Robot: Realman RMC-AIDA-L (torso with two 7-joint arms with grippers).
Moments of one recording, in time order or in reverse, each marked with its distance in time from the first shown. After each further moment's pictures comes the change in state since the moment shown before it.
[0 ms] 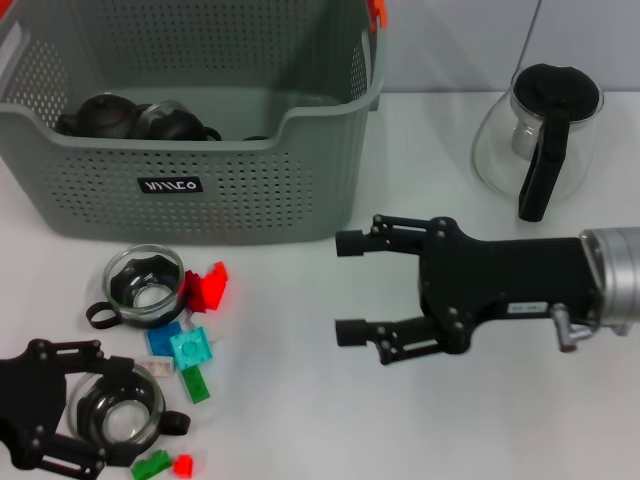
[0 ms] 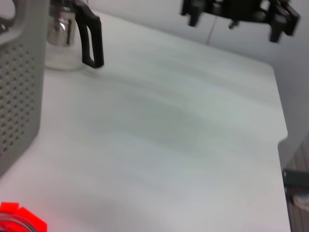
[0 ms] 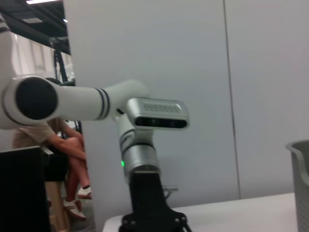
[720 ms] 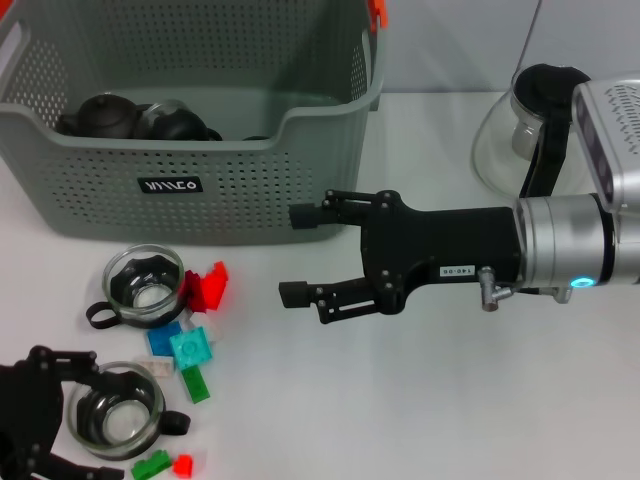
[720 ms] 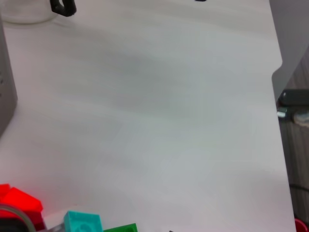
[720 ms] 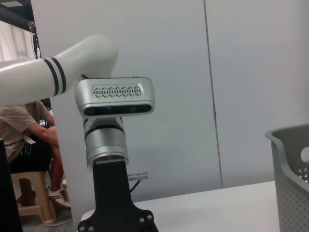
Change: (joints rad) left arm 0.073 -0.069 0.252 0.345 0.009 0.007 -0.078; right arm 0.128 0.022 -0.007 0.111 -0.009 0.148 -0.002
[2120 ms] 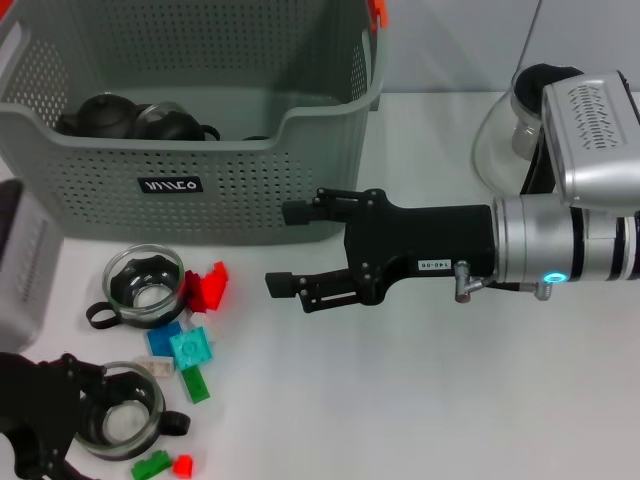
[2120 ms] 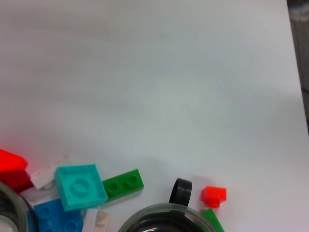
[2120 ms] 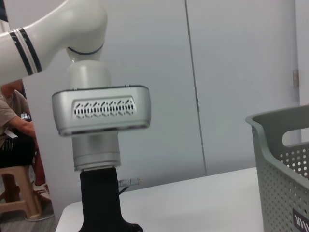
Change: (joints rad) left arm -0.030 -0.019 0.335 0.087 0.196 -0.117 -0.138; right arm 0.044 0.006 -0.010 0.071 0.008 0.090 -0.010
